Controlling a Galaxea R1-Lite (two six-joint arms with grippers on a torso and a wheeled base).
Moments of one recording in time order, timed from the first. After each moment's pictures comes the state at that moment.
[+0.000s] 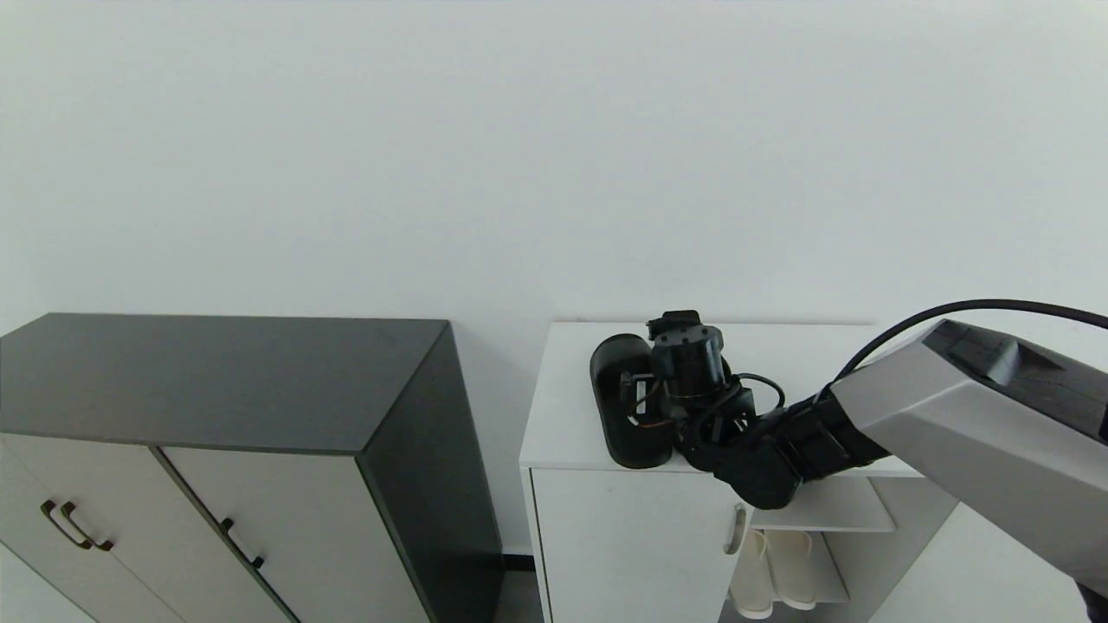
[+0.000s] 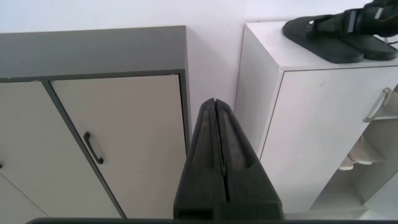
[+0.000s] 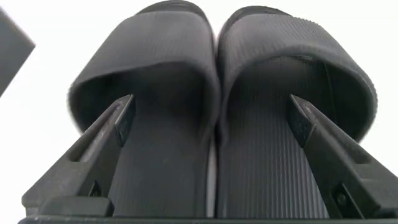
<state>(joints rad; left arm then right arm) 0.00 0.00 0.00 0.00 -0.06 0.02 0.66 2.29 -1.33 -0.65 -0.57 0.20</state>
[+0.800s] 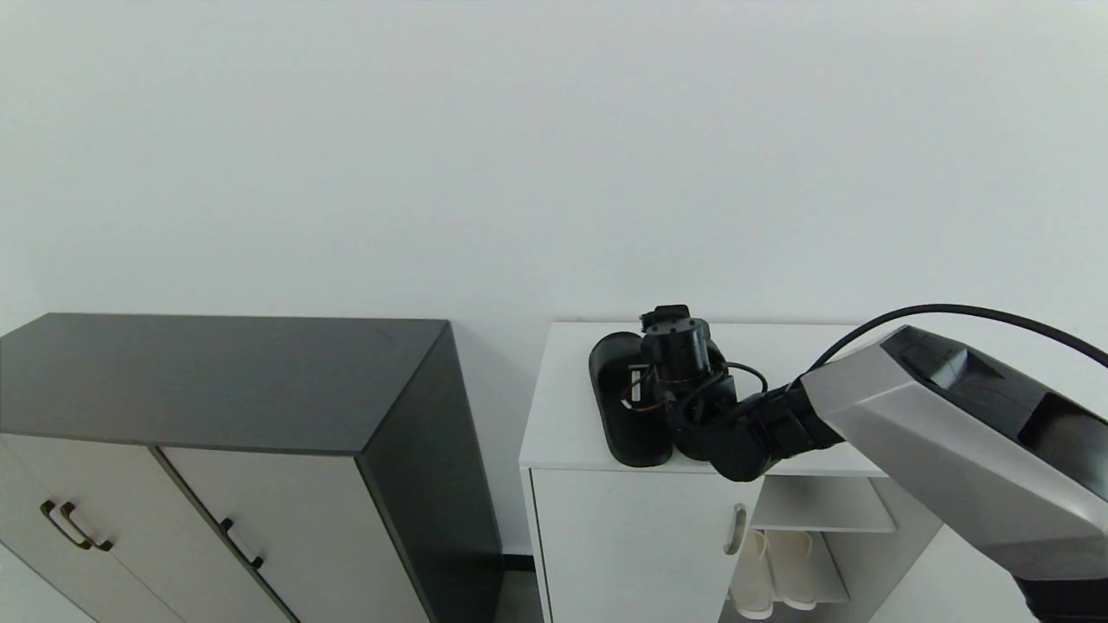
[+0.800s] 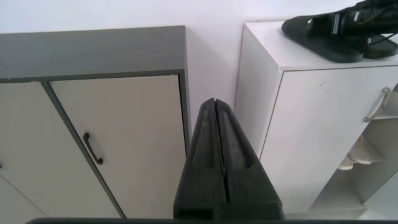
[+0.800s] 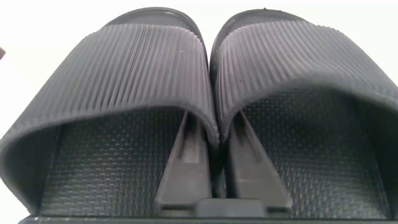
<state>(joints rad) 0.00 0.00 0.00 0.00 -0.06 0.03 0.63 2.39 -1.52 -0.57 -0.55 0.18</state>
